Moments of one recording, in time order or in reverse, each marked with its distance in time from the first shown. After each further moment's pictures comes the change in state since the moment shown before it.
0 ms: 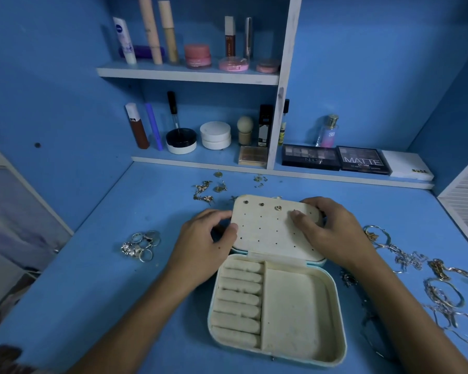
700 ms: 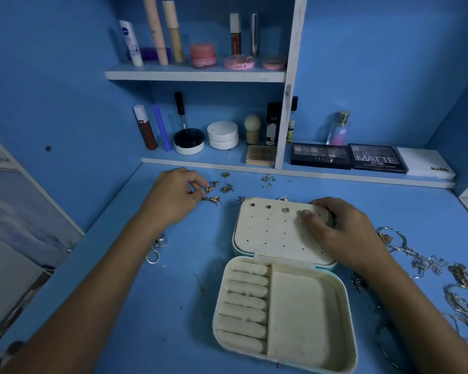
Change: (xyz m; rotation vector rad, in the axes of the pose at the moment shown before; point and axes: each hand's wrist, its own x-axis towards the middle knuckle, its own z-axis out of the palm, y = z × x) left_hand 0.082 -0.033 -0.058 0.341 -0.032 -0.059; right_hand 0.000 -0.002 -0.001 -0.031 0.015 -0.027
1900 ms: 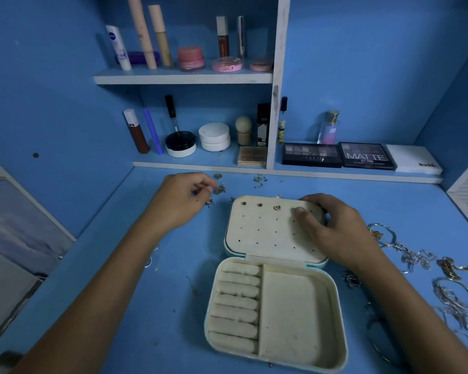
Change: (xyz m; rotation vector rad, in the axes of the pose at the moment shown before) left_hand -0.006 0.027 0.006 -0.142 -0.067 0.063; right_hand -0.001 0.002 -0.003 0.076 0.009 -0.031
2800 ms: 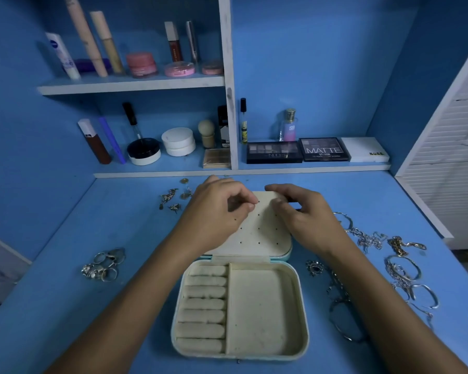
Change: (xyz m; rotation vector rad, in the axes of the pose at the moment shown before) left_hand -0.022 0.099 0.051 -0.072 -0.094 0.270; right_hand -0.006 -0.004 -0.015 0.298 -0.031 0.067
